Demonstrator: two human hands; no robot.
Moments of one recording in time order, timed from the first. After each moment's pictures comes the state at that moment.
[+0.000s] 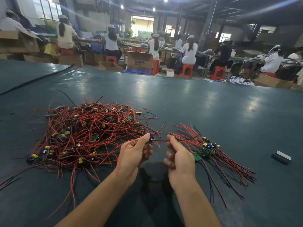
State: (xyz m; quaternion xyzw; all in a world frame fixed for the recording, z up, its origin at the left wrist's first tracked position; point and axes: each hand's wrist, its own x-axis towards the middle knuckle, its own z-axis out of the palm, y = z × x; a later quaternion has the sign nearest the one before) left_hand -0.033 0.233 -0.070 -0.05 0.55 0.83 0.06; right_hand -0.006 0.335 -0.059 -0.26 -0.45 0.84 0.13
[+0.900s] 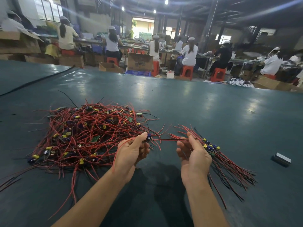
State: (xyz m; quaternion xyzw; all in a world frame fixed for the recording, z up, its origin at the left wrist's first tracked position) left_hand -0.039 0.220 -0.063 -0.05 0.54 0.83 0.08; right_hand -0.006 0.360 -0.054 -0.22 -0.41 0.85 0.25
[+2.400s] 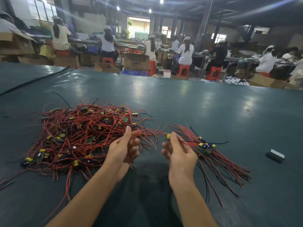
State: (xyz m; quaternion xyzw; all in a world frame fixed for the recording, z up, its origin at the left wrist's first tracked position) left_hand -0.046 0.212 -0.066 -0.06 0.47 0.88 0.09; right_hand -0.011 0.340 -0.063 -0.21 -0.43 0.84 0.25
